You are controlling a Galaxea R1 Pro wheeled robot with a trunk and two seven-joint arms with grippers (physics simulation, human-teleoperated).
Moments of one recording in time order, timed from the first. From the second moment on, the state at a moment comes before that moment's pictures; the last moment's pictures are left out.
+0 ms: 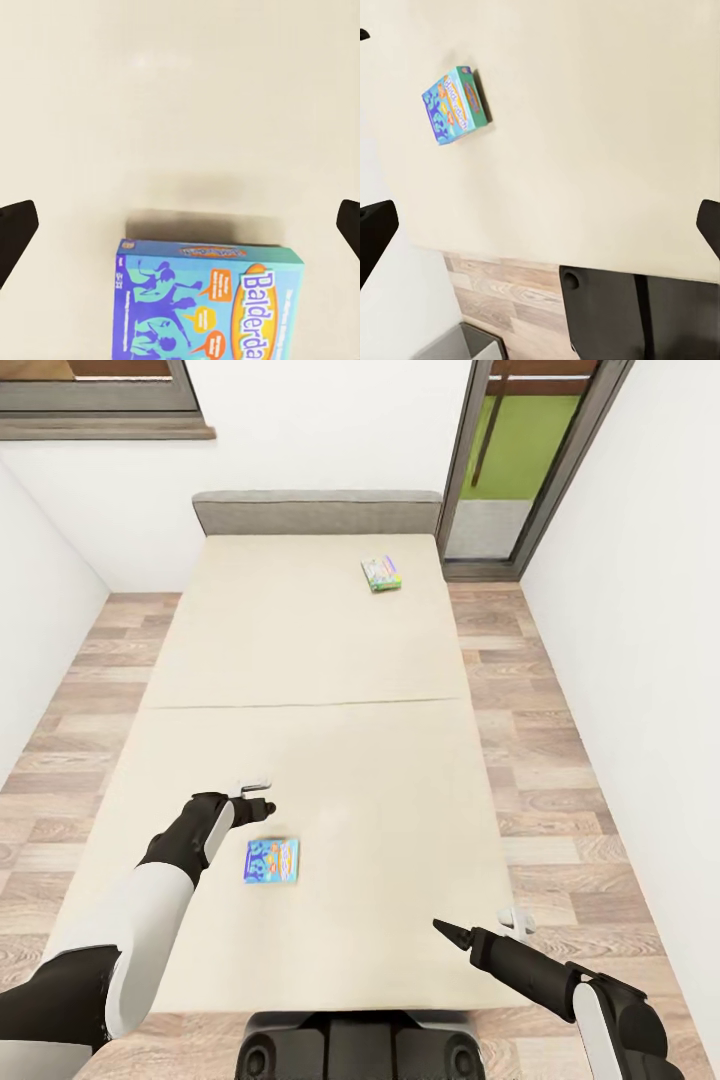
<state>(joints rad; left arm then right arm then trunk) -0.99 -0.01 0.13 -0.58 0.00 0.60 -0.01 -0.14 0.06 -0.27 -1.55 -0.25 0.91 0.63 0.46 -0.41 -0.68</state>
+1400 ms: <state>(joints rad) -0.99 0.00 0.13 -0.58 0.00 0.57 -0.01 -0.14 0.02 -0.37 -1.59 -0.26 1.04 1.04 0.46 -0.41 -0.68</state>
